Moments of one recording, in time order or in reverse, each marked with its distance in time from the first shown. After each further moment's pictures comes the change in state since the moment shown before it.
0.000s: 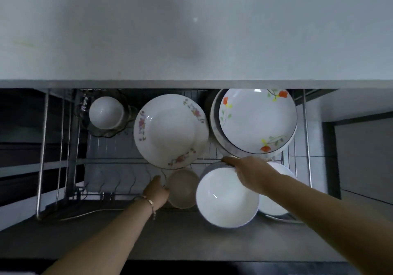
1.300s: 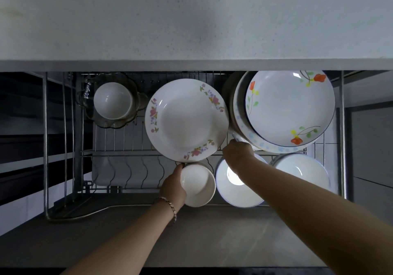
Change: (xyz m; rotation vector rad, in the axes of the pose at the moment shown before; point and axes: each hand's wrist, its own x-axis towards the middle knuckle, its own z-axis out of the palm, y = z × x) left_hand 0.011 -0.012 0.006 0.086 0.061 0.158; right_hand 0.098 -0.051 0.051 -0.433 -0.260 0.196
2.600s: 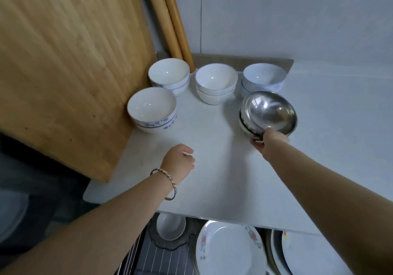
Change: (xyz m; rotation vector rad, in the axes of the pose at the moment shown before) left_hand -0.042 0.159 -0.373 -0.708 0.300 0.353; right_hand -0.073 0.048 -0.388 2.380 0.671 0.313
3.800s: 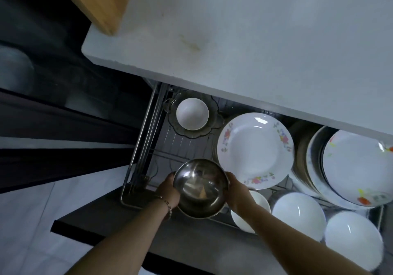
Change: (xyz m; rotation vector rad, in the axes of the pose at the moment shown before) left_hand -0.119 -0.357 0.002 0.313 -0.092 -0.620; right_hand -0.056 0.364 -0.141 -1.399 -0.633 0.026
